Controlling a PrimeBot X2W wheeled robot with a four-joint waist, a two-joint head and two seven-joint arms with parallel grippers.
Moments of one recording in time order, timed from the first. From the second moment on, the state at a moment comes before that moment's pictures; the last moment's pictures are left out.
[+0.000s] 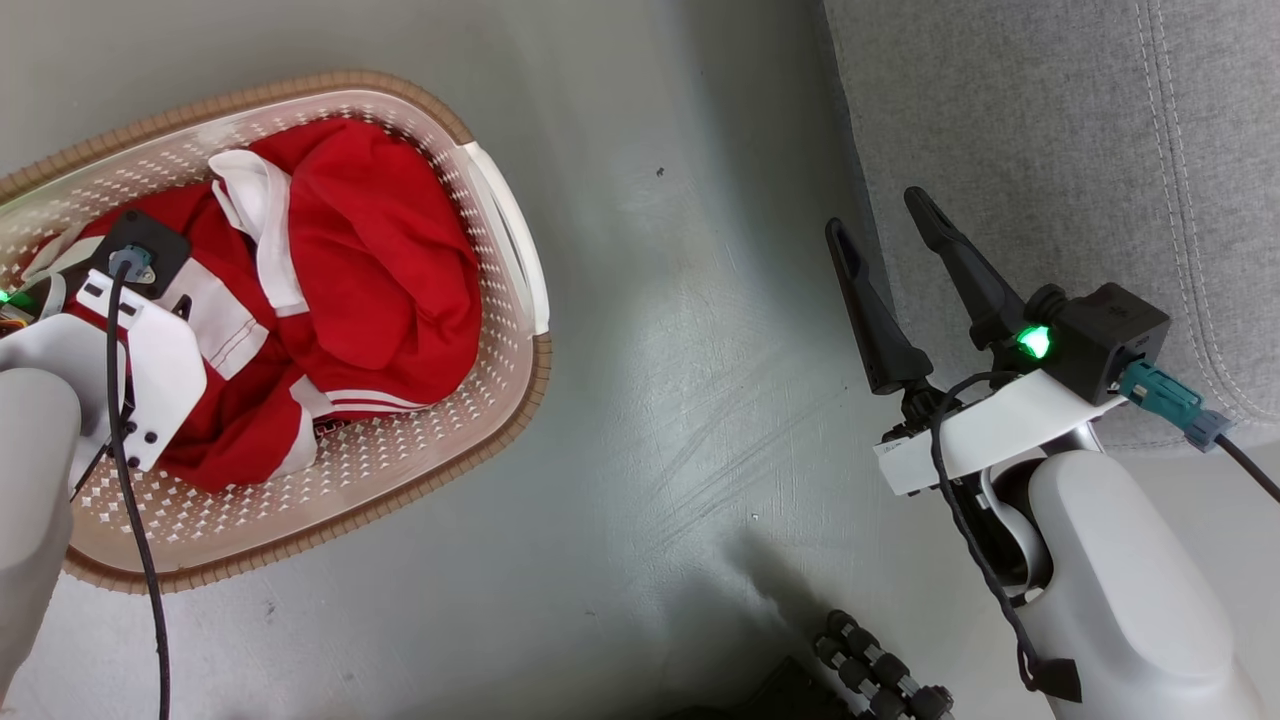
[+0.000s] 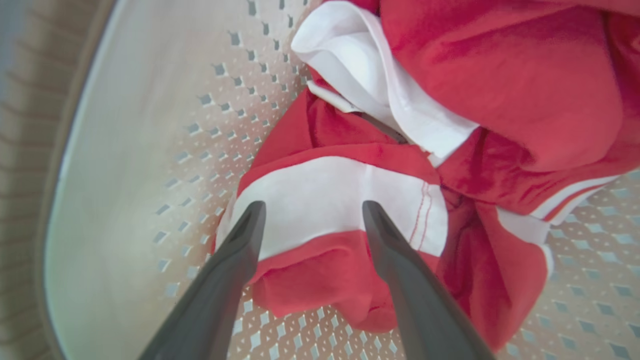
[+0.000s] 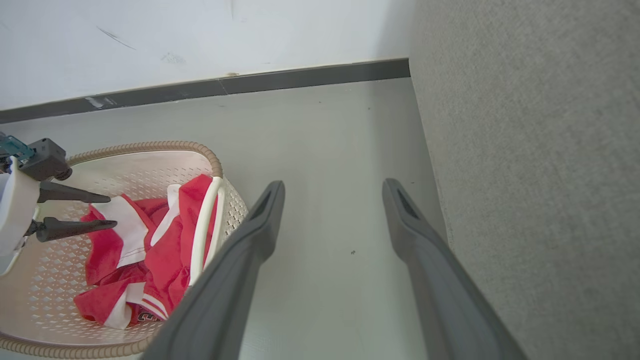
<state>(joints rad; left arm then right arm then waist) -0.84 0.48 -0.53 0.63 -0.13 -0.13 0.32 -0.43 -0.04 0.22 0.11 0.19 0.13 -0.25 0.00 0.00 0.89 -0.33</state>
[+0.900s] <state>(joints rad) -0.88 0.48 -0.56 0.66 -0.14 -0.13 0.30 -0.43 -0.04 0.23 0.10 0.24 0.13 -0.25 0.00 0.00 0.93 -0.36</state>
